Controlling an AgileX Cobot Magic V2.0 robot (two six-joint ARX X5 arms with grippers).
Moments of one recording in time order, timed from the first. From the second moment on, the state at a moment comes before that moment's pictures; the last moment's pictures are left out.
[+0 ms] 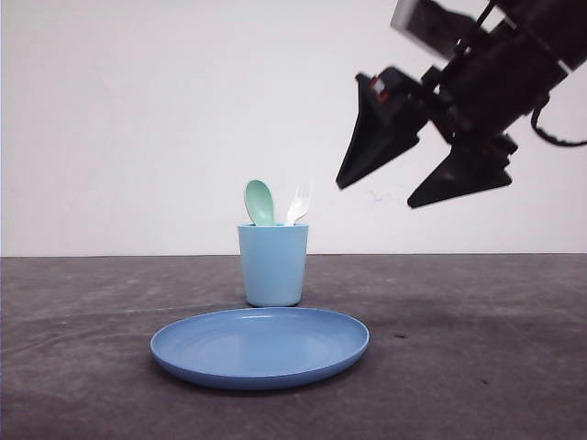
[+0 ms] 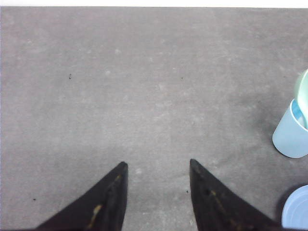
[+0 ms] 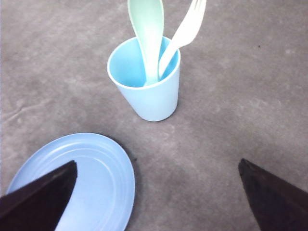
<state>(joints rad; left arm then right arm) -0.22 0.75 0.81 -0.56 -0.13 -0.10 0.48 1.34 0.76 -0.03 -0.29 0.06</state>
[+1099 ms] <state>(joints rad) -0.22 0.75 0.81 -0.56 -0.13 -0.10 0.56 1.95 1.14 0.24 -0.34 0.12</state>
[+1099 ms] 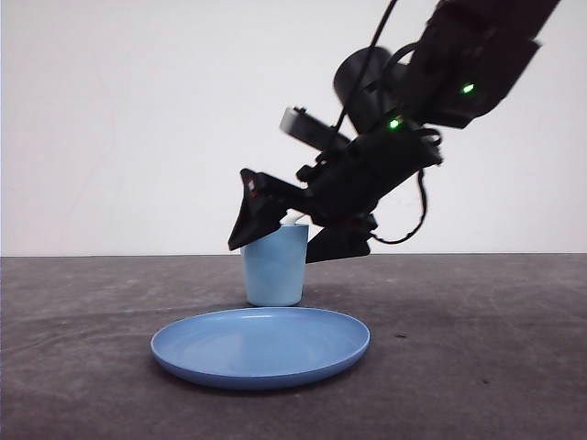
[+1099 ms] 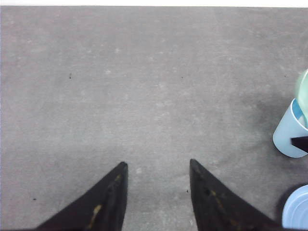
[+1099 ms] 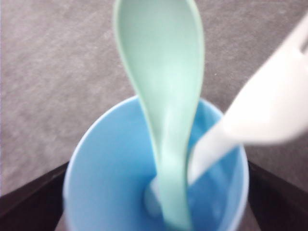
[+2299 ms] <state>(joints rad) -0.22 0.75 0.81 -0.56 -0.13 -0.10 0.61 1.57 1.06 -0.13 -0.31 0.05</state>
